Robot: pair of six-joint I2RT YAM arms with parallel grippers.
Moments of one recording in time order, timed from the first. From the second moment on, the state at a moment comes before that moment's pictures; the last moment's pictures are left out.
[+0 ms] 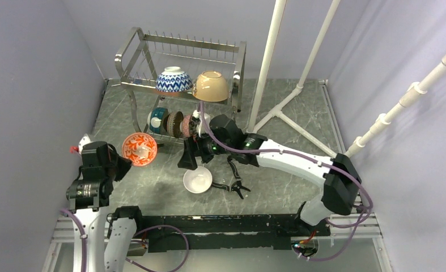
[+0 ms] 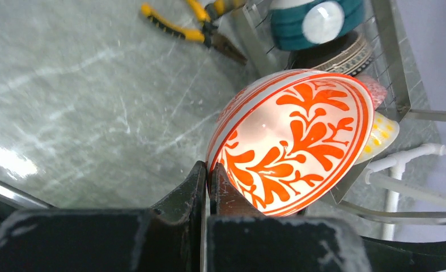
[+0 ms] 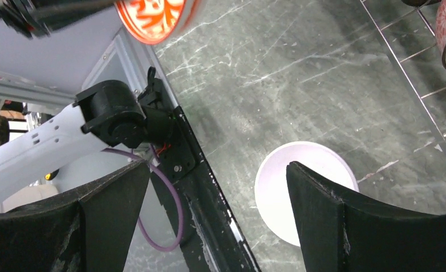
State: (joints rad) left arm 0.10 0.56 0.87 -1.05 -0.07 -0.86; right arm 0.99 1.55 1.22 -0.16 -0.33 0.50
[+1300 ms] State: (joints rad) left arm 0.10 1.17 1.62 -0.33 0.27 -0.54; right arm 0.70 1.62 2.14 -0.31 -0.52 0.42
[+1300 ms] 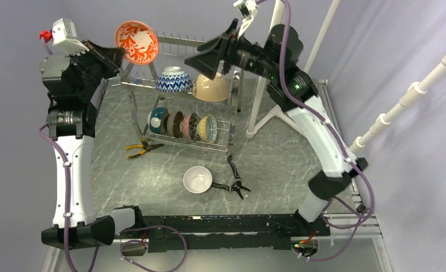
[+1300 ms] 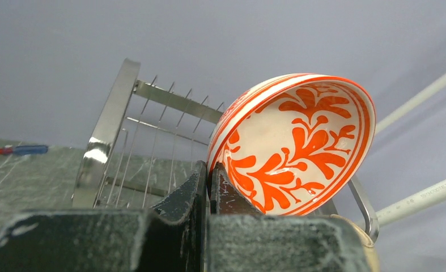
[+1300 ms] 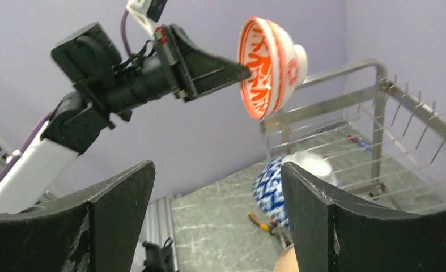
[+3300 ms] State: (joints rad) left arm -0.14 1.22 1.28 0.12 0.10 0.61; right arm 0.61 1.78 2.05 -0.08 -0.60 0.52
